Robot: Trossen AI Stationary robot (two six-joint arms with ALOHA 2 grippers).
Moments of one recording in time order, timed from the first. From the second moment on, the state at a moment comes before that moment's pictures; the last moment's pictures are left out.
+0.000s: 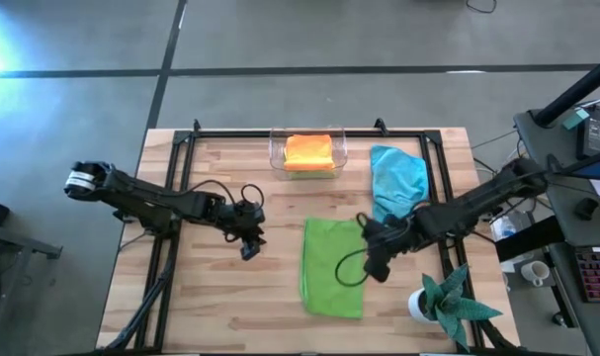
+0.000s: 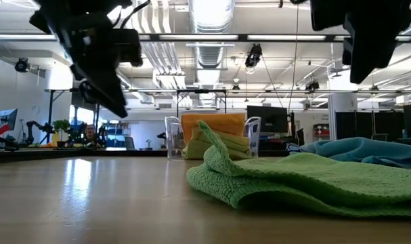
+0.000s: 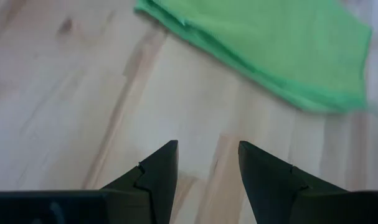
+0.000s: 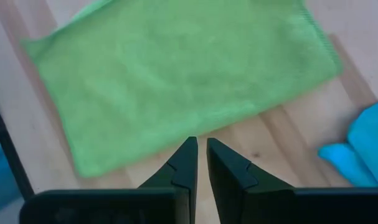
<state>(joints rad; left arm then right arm) -0.12 1.26 0.71 -0.31 0.01 -0.56 0.41 1.33 0.96 -0.79 0.11 0.91</state>
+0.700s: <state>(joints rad) 0.07 1.45 0.77 -0.01 0.02 -0.71 0.13 1.08 0.62 -0.56 -0.01 0.78</state>
